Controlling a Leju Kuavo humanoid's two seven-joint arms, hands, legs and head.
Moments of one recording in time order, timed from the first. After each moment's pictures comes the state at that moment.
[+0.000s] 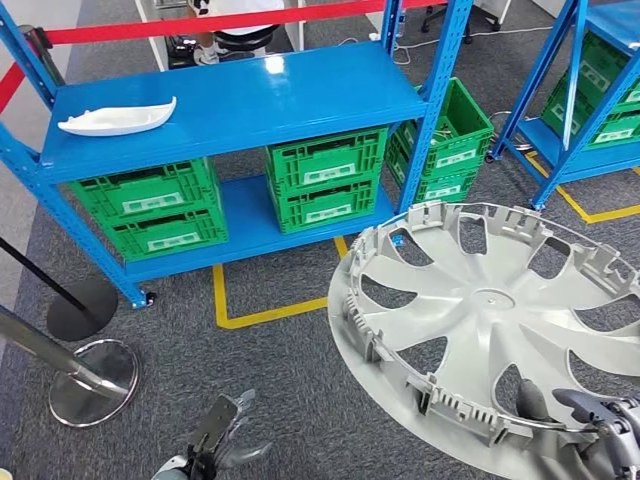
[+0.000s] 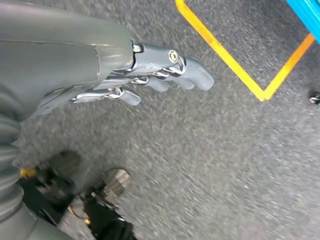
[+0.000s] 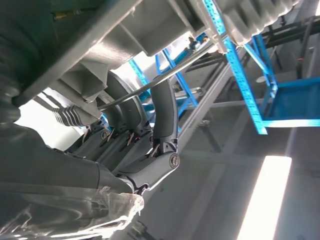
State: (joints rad) left arm -0.21 -0.17 -0.05 -0.26 -0.23 -0.09 -0.53; right arm 0.58 0.34 -0.01 -2.38 1.35 -0.70 -0.53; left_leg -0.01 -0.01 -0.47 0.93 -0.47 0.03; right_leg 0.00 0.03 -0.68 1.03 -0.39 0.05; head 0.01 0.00
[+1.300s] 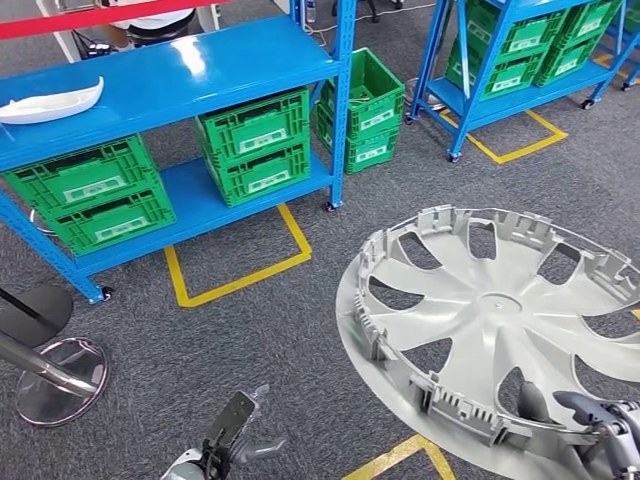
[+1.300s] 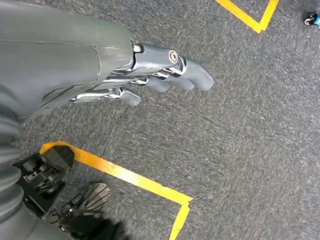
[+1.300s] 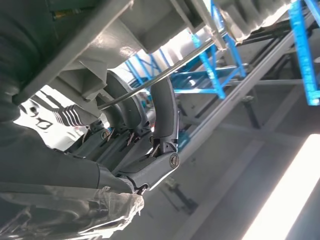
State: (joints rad) left arm -0.22 -0.21 -0.04 -0.27 -0.27 -0.05 -0.52; right arm 0.58 0.35 -0.01 -2.38 1.39 -0.70 -0.50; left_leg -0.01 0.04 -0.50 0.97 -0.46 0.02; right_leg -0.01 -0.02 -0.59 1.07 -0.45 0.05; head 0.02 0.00
